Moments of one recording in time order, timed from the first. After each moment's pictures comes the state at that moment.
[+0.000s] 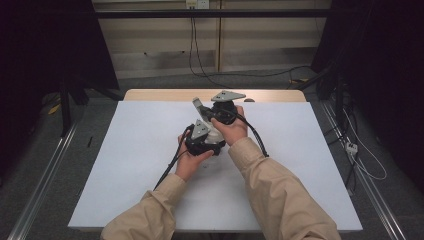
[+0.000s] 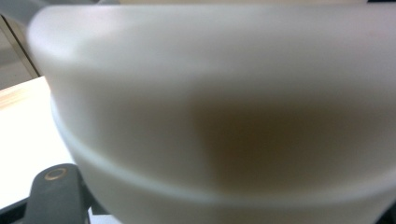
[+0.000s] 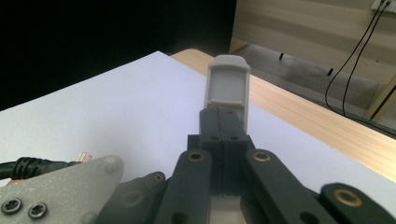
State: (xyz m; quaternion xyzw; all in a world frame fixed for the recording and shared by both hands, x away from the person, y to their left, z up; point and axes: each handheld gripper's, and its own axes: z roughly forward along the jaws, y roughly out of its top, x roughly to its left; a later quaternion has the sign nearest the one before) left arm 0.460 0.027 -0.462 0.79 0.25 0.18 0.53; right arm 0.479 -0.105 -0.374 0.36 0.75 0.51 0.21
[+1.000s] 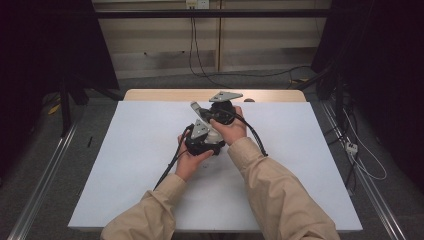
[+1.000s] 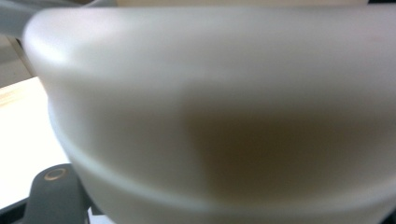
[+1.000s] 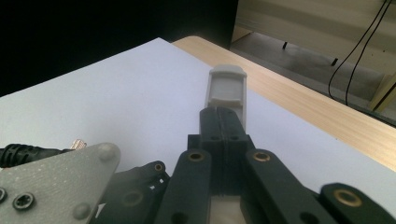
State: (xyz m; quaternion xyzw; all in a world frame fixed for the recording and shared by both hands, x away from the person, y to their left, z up) left arm 0.460 0.027 -0.462 0.79 0.26 0.18 0.53; right arm 0.482 -0.103 -0.378 0.36 0.77 0.49 0.20
